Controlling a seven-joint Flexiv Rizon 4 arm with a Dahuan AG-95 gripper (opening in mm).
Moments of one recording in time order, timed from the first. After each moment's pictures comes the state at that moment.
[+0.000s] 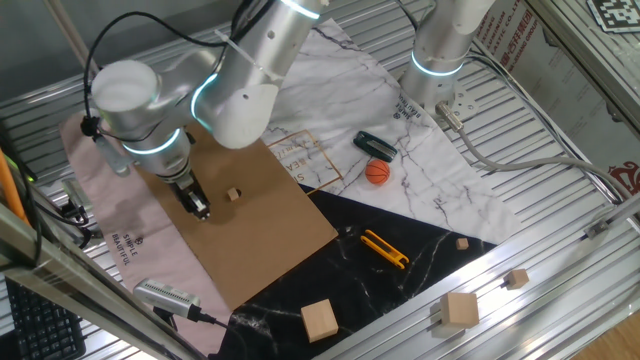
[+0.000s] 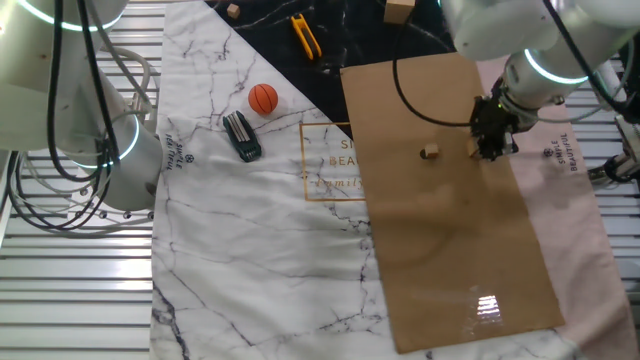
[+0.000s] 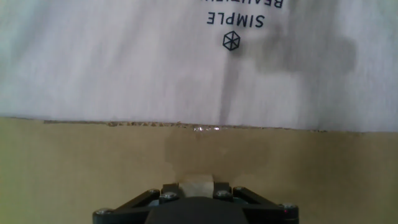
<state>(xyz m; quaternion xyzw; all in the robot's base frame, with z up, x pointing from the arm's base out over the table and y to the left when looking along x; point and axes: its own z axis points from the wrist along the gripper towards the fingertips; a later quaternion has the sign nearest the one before) 0.658 0.048 0.023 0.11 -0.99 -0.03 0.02</state>
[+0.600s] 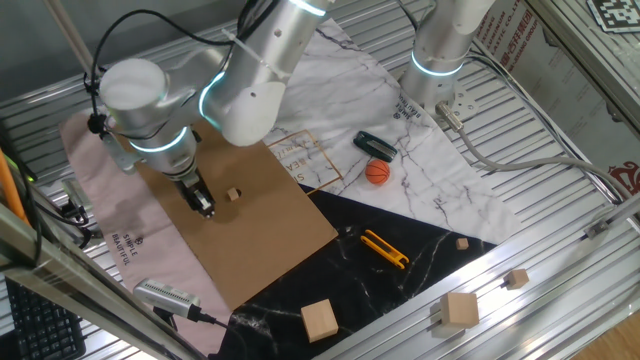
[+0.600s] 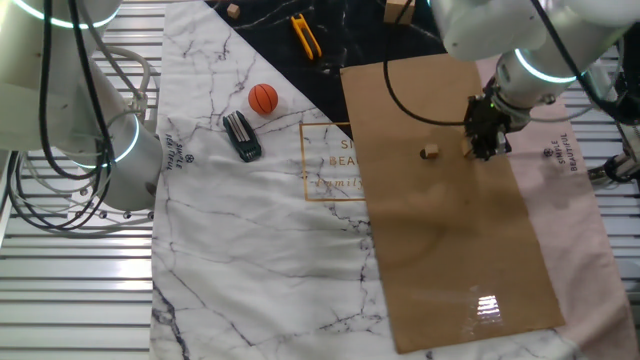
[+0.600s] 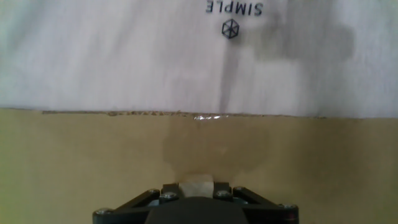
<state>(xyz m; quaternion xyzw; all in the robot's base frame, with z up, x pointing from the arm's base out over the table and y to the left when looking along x) 0.647 0.054 0.028 0.10 -0.99 -0.03 0.02</state>
